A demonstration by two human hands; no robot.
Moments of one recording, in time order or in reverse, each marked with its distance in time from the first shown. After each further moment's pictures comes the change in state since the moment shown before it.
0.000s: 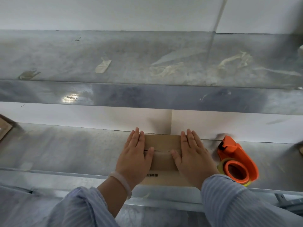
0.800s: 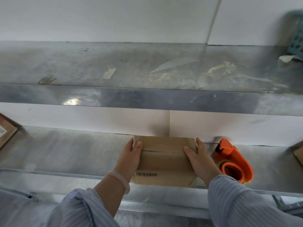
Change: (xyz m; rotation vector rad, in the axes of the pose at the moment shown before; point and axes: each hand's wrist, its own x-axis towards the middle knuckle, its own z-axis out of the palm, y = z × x) left_hand -0.002 0.002 -0.015 -0.819 -0.092 -0.490; right_hand -0.006 0.020 -0.013 1.057 -0.136 0.488
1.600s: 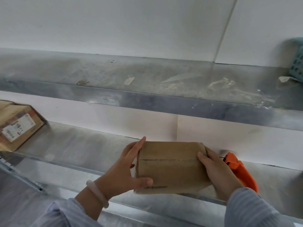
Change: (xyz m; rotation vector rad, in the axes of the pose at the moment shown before) left_hand -0.056 -0.009 -0.050 0.311 -0.233 0.591; right_hand -0.035 -0.015 -0.032 0.096 -0.116 -0.069
